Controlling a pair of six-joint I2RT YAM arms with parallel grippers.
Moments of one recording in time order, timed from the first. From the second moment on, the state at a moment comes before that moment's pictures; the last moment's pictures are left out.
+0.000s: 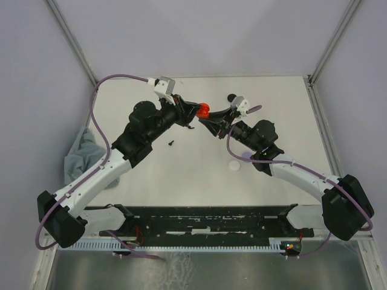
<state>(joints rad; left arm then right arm) -0.68 1.19 1.11 0.10 0.06 -0.38 0.63 1.29 0.75 0.82 -0.39 0.13</state>
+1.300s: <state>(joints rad) -0.34 1.21 1.18 -0.05 0.68 -0.47 0.63 1.29 0.77 0.73 -0.45 0.12</state>
